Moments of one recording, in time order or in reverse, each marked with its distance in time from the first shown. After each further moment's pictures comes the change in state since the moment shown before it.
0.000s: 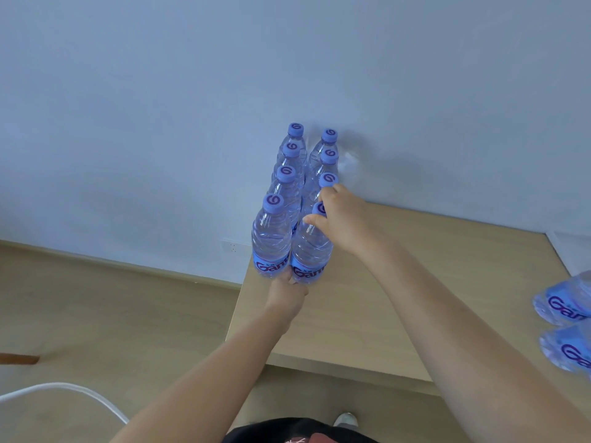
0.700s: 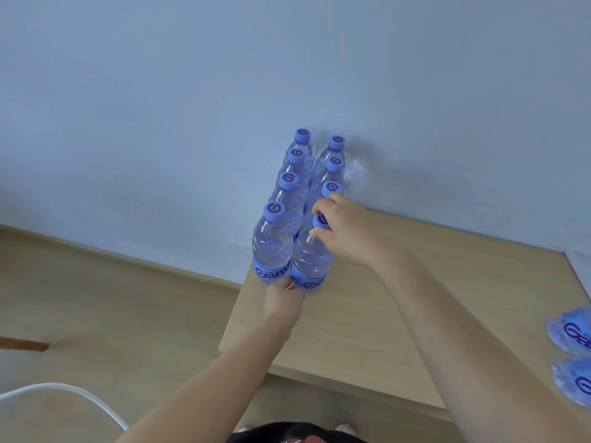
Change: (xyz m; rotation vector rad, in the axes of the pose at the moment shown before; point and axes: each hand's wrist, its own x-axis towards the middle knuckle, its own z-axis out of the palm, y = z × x) left_hand 0.009 -0.003 0.009 -0.112 0.118 0.000; right_hand 0.005 0.016 -0.003 0.026 -0.058 -0.184
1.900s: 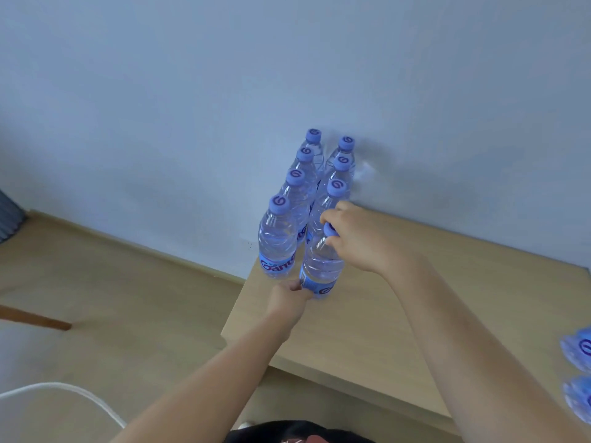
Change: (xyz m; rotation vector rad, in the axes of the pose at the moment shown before) left_hand -0.012 -0.008 0.005 0.022 -0.011 -0.007; right_hand -0.030 -0.007 -0.024 -0.101 -0.160 -0.039
